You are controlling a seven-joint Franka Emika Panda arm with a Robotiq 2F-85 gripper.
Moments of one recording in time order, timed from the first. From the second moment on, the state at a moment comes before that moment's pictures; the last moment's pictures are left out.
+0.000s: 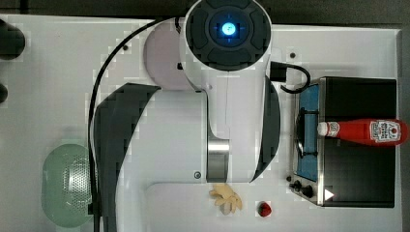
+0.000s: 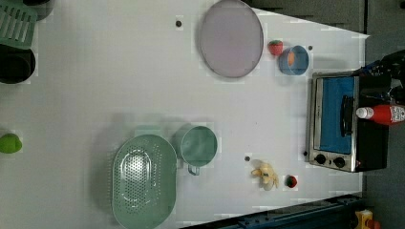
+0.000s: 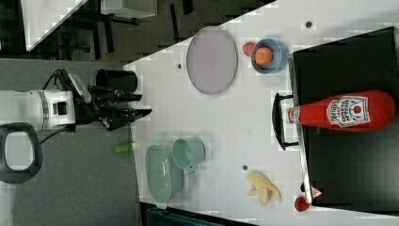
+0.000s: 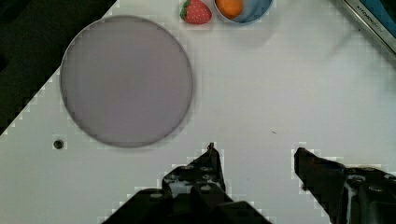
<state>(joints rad) 0.01 0.03 0.00 -1.74 0.00 0.21 0.06</state>
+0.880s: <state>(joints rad) -0.13 0.00 -0.22 -1.83 -0.01 0.13 0.06</state>
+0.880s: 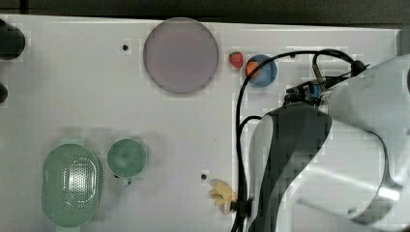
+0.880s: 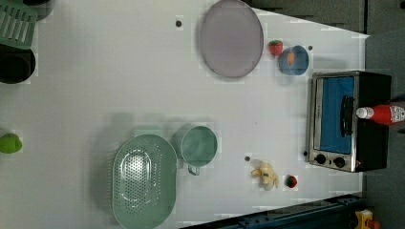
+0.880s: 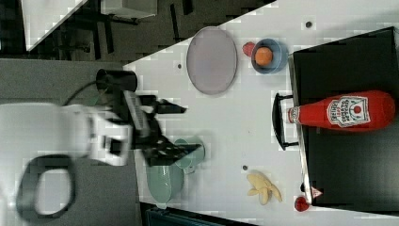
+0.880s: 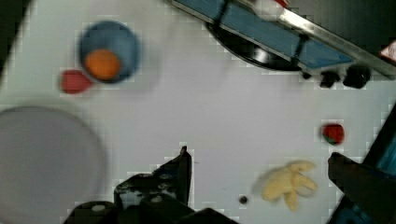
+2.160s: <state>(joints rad) -0.19 0.31 -0.61 -1.79 0.10 0.59 0.06</state>
